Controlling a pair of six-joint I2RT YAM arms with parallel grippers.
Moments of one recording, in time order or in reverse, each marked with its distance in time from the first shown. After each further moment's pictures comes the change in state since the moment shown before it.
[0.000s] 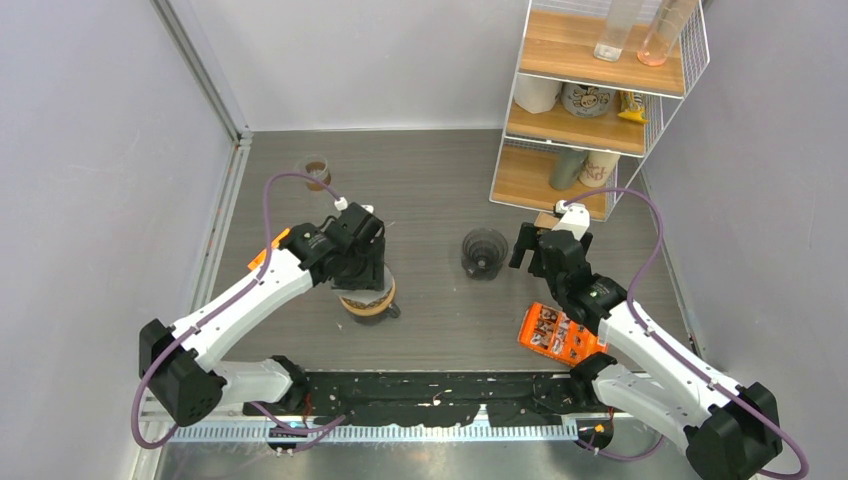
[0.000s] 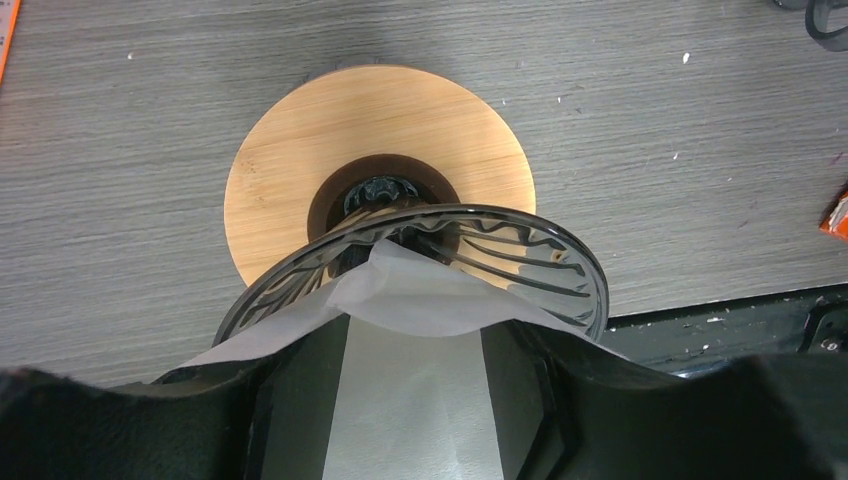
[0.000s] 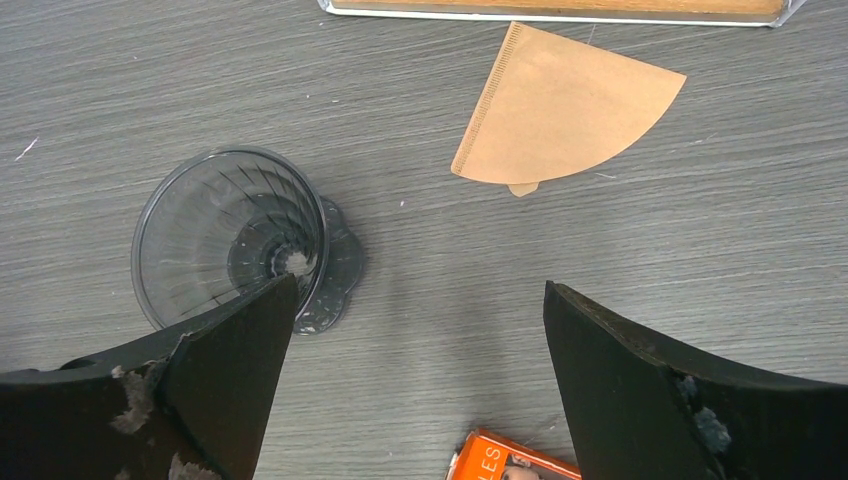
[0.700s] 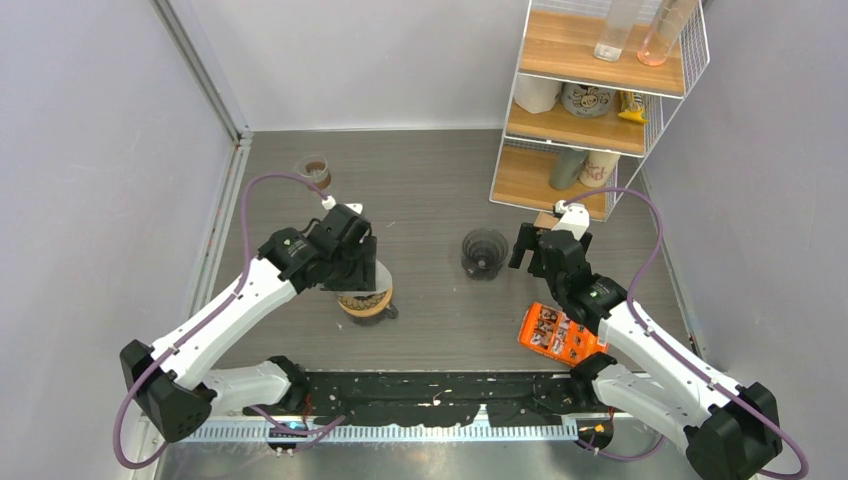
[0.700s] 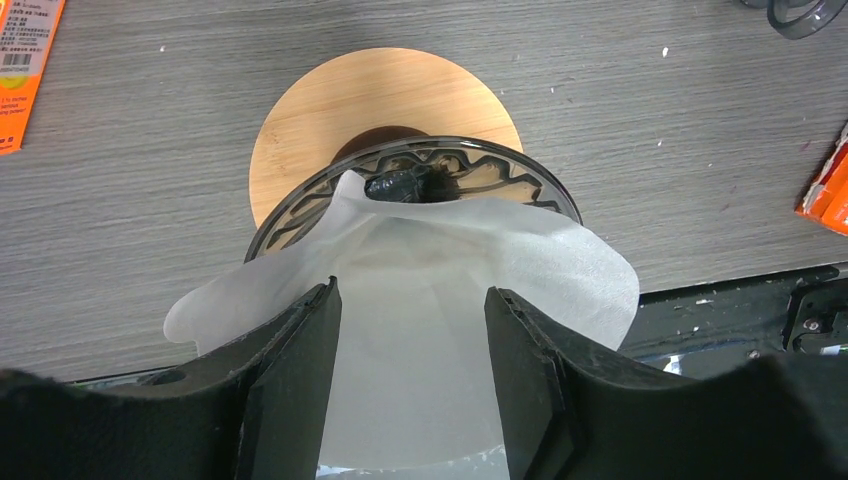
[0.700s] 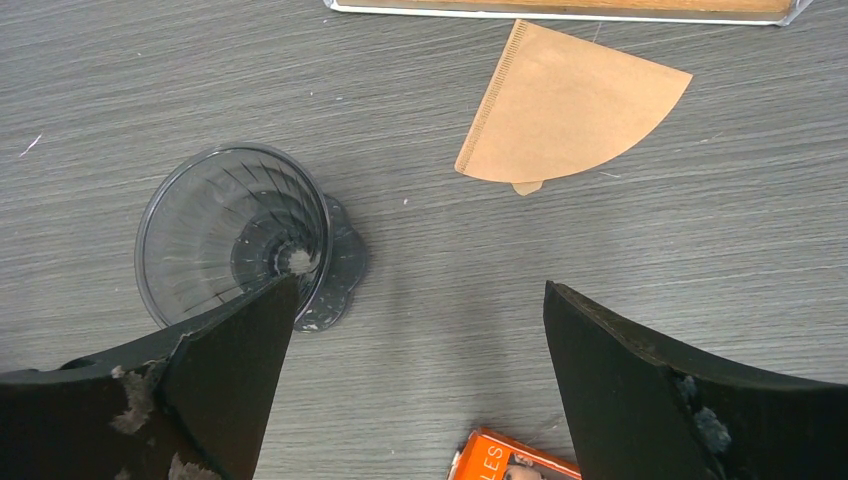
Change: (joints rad) left arm 0.000 -0.093 0.024 -0.063 -0.008 0.008; right arm 0.000 0.000 0.000 0.000 -0.008 0.000
